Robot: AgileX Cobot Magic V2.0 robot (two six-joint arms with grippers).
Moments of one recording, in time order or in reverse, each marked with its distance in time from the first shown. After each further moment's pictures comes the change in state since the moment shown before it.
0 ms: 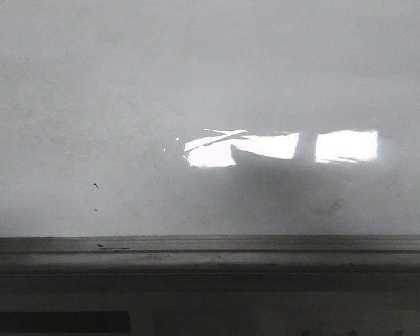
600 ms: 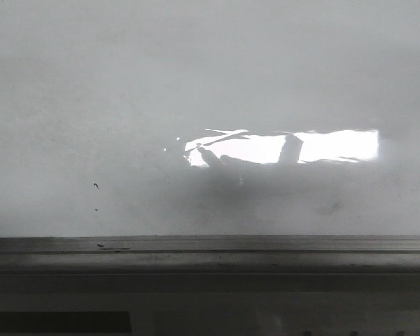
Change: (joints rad) left arm 0.000 0.000 0.000 0.000 0.002 0.000; right arm 0.347 0.076 0.108 -1.222 -0.577 1.293
